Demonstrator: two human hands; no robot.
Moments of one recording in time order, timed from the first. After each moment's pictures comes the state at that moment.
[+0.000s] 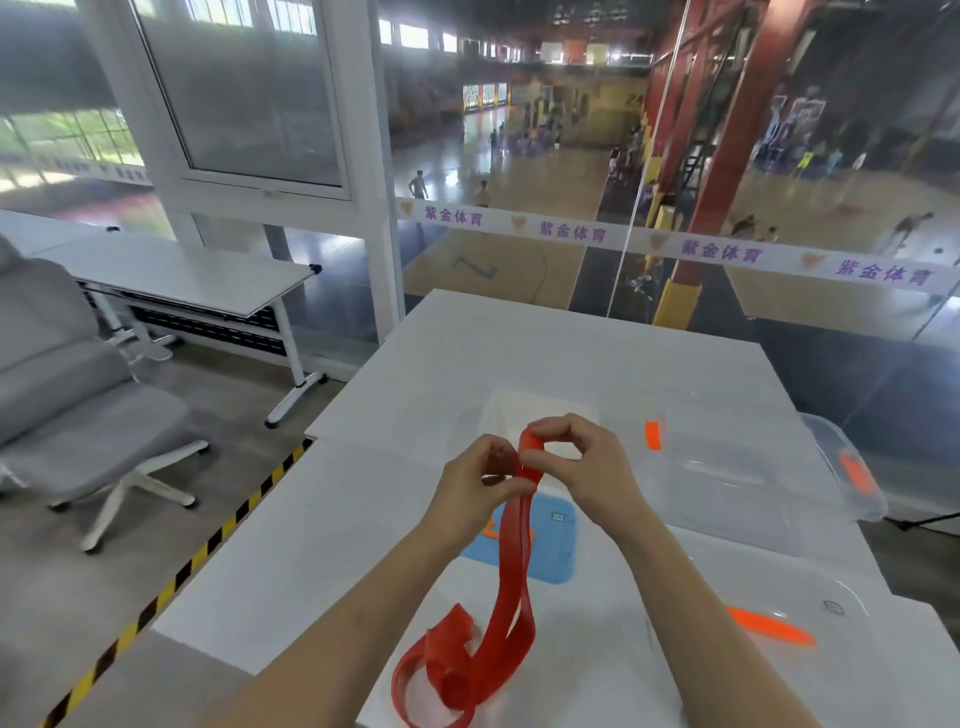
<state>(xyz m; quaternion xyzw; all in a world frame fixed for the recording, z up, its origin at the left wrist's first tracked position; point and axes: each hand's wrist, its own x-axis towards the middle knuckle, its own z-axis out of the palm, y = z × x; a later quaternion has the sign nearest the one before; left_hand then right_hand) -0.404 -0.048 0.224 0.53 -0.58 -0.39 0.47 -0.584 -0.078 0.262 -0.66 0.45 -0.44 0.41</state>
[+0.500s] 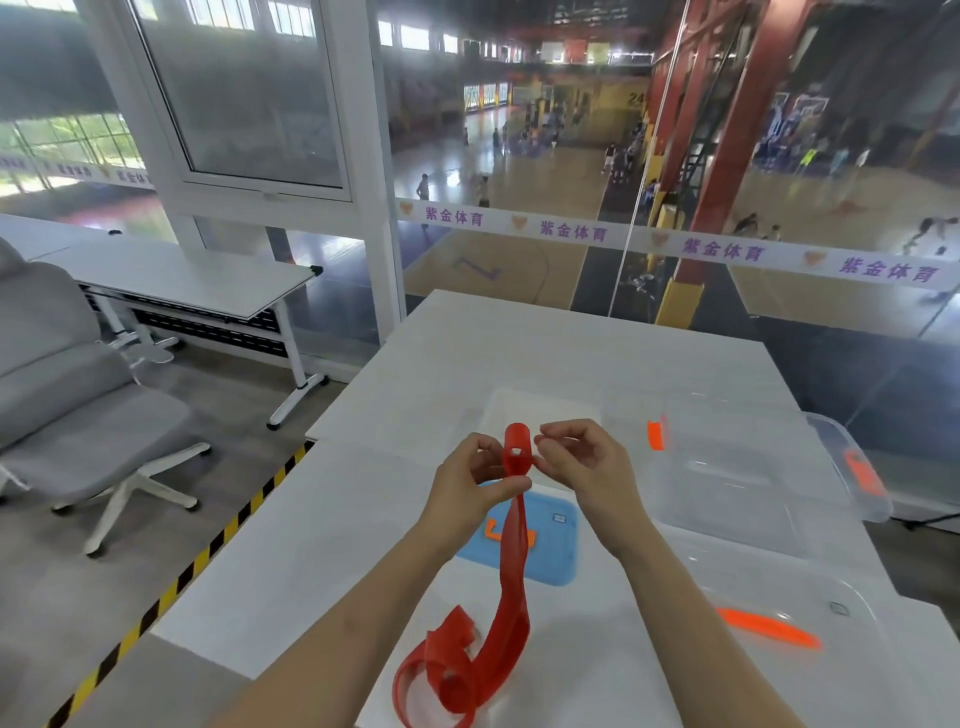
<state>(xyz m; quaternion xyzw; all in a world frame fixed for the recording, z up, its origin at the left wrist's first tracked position) -0.403 -0.049 0.227 0.55 -0.53 -0.42 0.48 -0.586 -0.075 0.246 -0.56 0.44 -0.51 0.48</state>
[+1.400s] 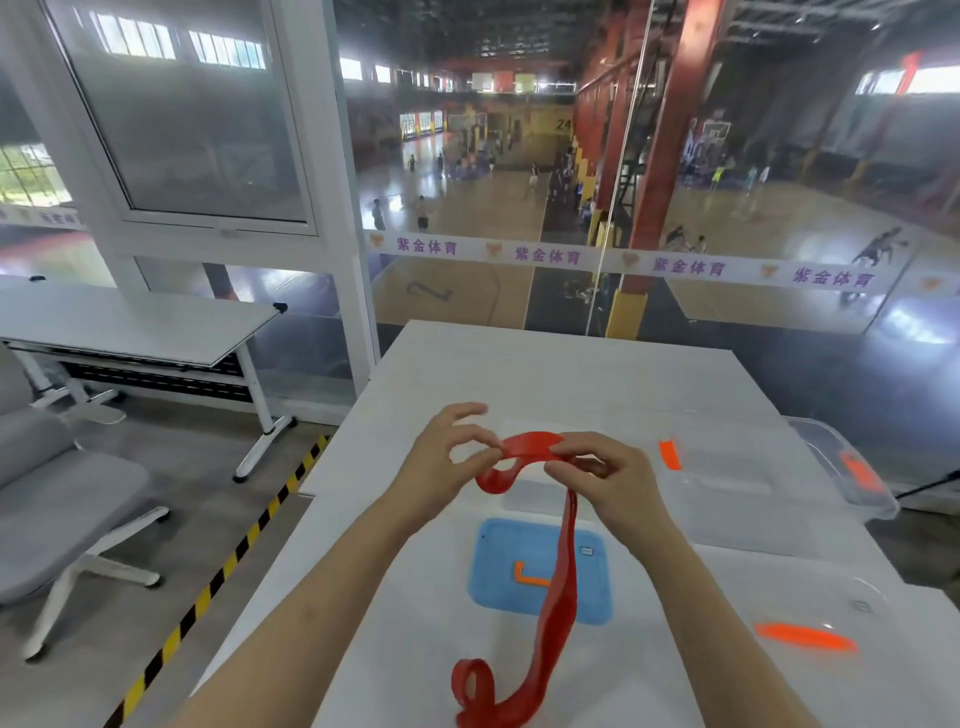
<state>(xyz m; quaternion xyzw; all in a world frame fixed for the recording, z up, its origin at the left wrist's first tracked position) -0.269 -0.116 0.282 0.51 -0.70 -0.30 0.41 -0.505 -0.100 0.269 -0.61 0.47 -0.53 0.35</state>
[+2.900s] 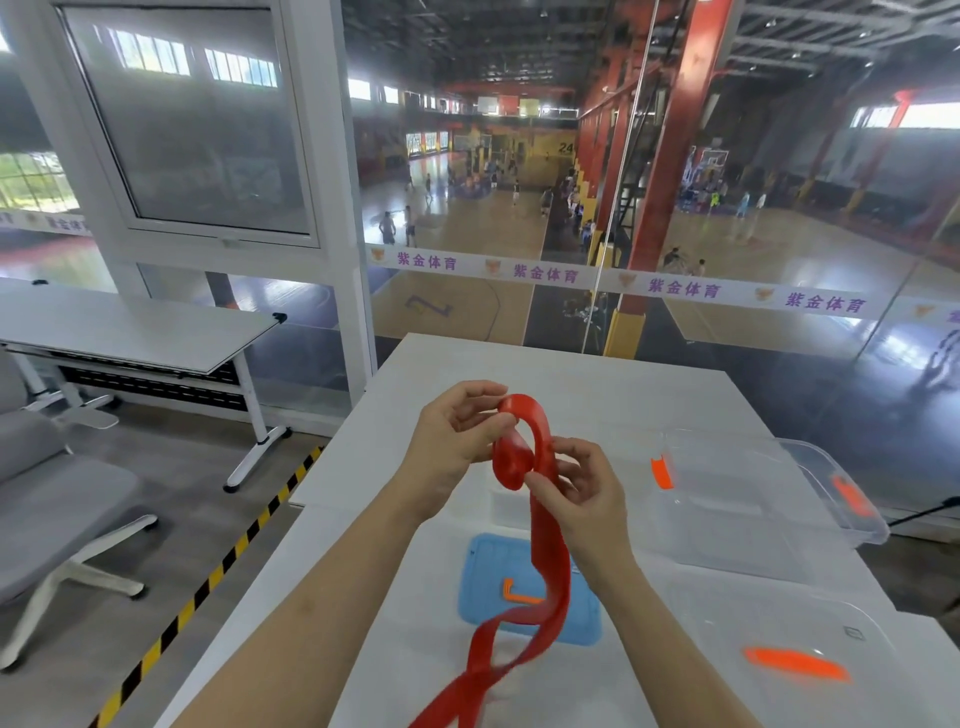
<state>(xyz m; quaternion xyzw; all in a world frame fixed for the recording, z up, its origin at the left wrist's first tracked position) -0.303 -0.106 0.330 0.41 -0.56 -0.46 0.55 -0.480 -0.086 0.262 -0.55 0.47 -0.59 0.36</state>
